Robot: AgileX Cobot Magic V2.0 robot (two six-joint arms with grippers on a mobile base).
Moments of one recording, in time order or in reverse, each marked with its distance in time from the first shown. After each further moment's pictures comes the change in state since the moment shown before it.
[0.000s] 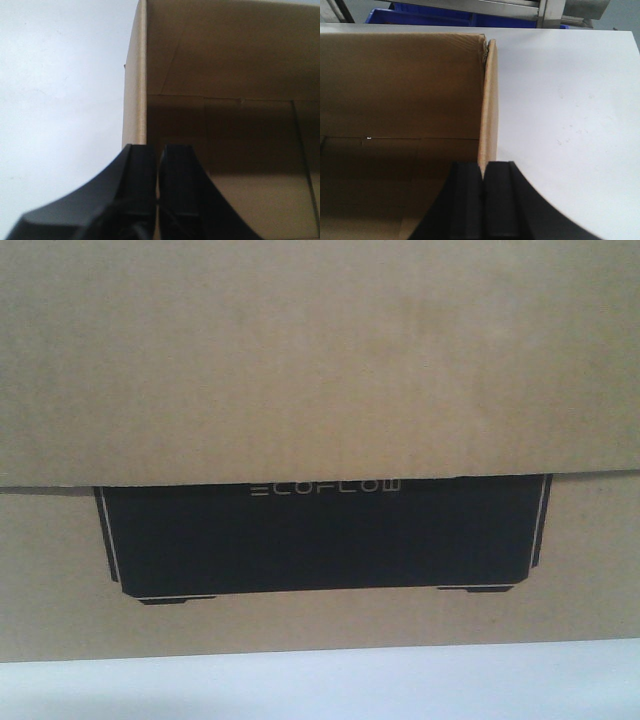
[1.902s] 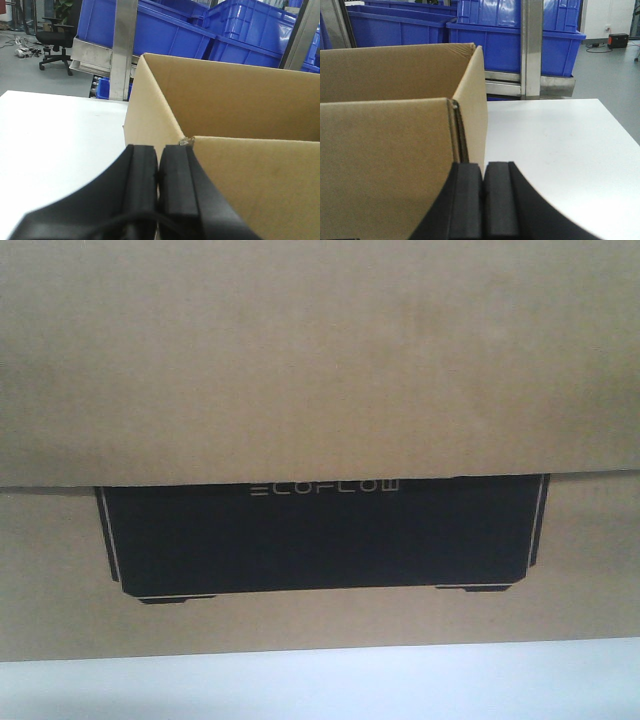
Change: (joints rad) left arm 0.000 -1.002 1.157 0.091 -0.885 -0.010; right arm -0.009 -0.957 0.973 0.009 -0.519 0.002
